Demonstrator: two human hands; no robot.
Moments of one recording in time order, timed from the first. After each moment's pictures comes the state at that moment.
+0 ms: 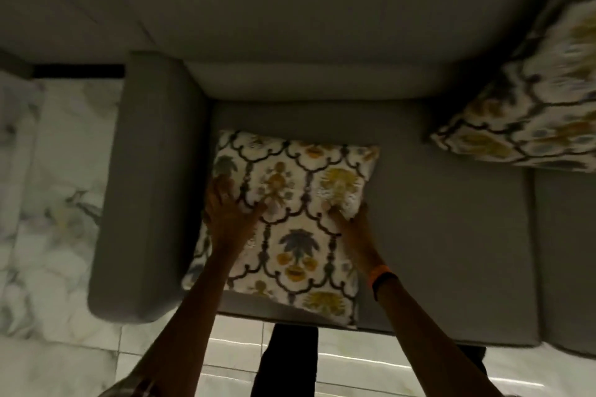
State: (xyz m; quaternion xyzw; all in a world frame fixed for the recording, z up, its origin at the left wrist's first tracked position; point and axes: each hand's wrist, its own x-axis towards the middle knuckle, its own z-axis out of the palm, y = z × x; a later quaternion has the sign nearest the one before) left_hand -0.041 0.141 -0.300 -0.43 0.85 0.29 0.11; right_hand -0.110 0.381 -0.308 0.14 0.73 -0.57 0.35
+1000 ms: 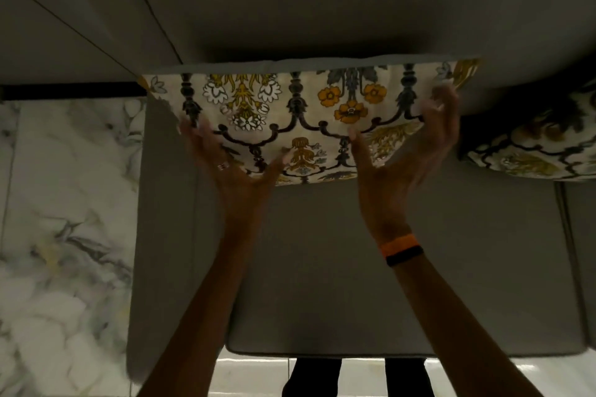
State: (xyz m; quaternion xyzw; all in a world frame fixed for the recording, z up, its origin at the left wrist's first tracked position) left_hand -0.148 0.055 -0.215 -0.33 0.80 0.49 -0.08; right_hand -0.213 0.238 -0.209 -0.05 0.83 -0.49 -0.28
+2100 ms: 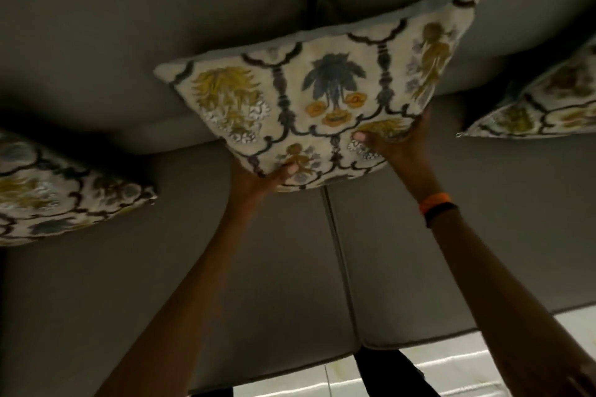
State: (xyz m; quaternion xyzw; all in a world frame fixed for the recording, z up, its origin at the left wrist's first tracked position) left_hand -0.323 0.554 -0.277 -0.19 0.73 0.66 0.06; right_hand -0.394 0.817 -0.233 0.07 0.79 -0.61 0.03
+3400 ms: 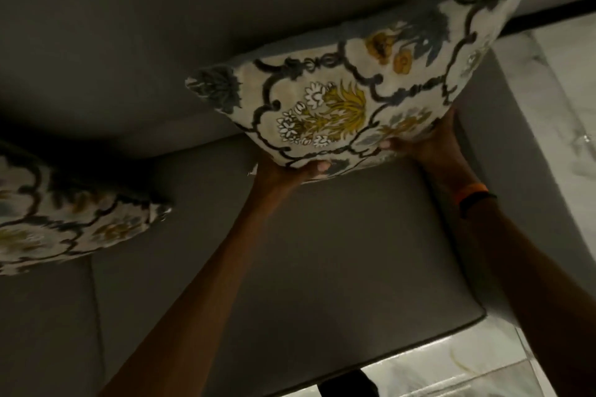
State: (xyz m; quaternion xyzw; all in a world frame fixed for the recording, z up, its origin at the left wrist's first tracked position) left_hand -0.514 1.122 -0.264 -0.13 0.73 0.65 0.13; right_hand -0.556 1.397 -0.248 0.08 0.83 -0.56 0.06
